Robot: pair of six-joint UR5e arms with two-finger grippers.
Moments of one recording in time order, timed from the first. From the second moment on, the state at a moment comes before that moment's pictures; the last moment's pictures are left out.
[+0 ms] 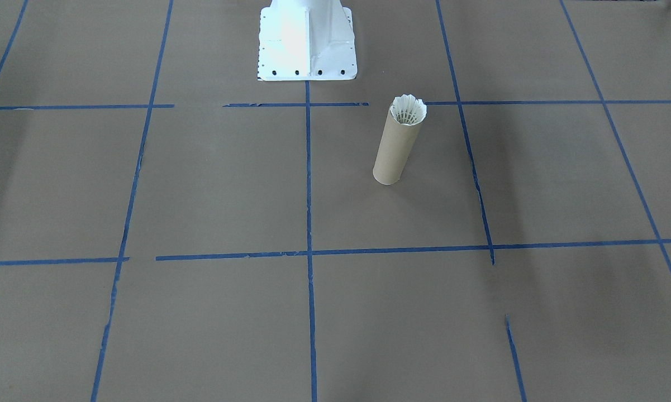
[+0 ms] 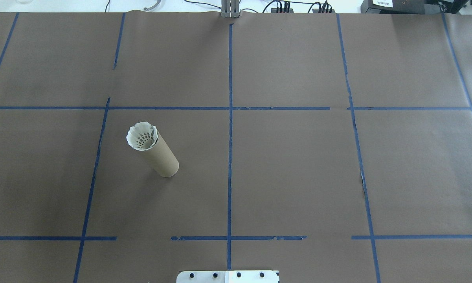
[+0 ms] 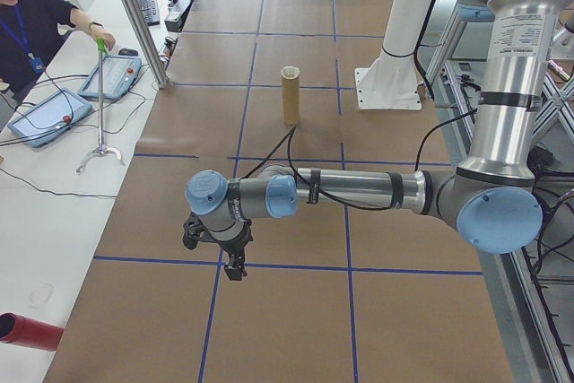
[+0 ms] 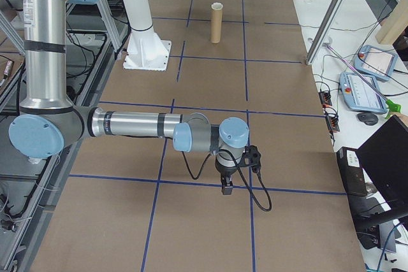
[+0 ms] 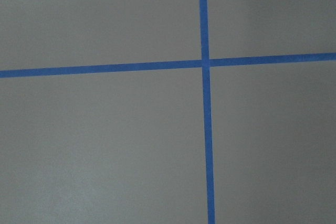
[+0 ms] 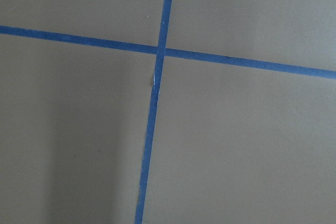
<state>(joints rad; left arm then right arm) -1.54 -1.65 -1.52 -1.42 -2.34 0.12 1.54 -1.63 1.63 -1.57 2.29 -0.10</state>
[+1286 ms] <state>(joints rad) -1.57 -1.66 -1.59 -1.43 -2.36 0.12 1.54 -1.63 1.63 -1.57 2.29 -0.10</state>
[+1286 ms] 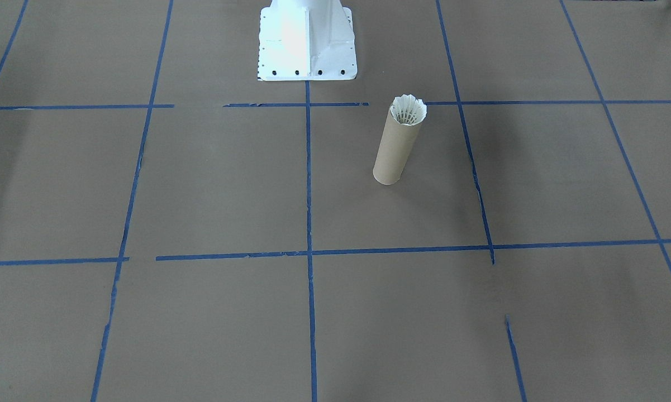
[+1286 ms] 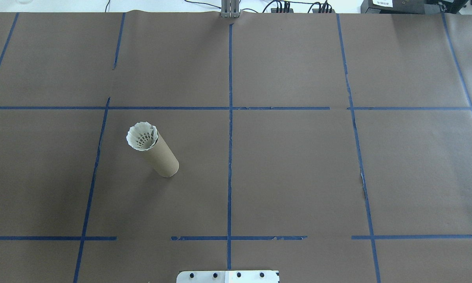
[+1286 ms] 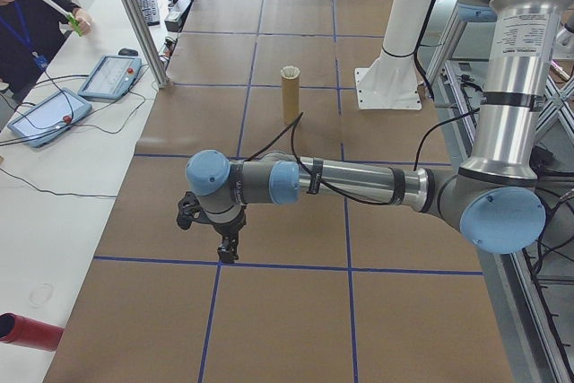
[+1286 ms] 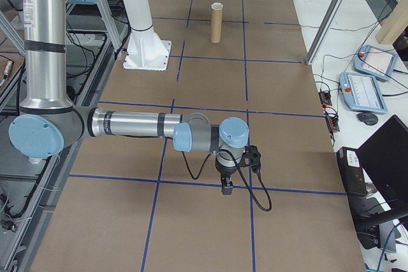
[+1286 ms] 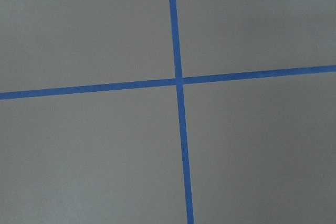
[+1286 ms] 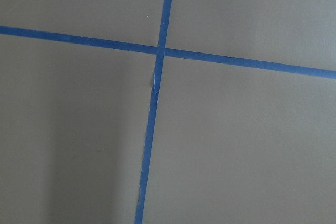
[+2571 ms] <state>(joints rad) -1.57 -1.65 -1.64 -1.42 -2.36 0.12 1.54 -1.63 1.63 -1.57 2.29 -0.10</state>
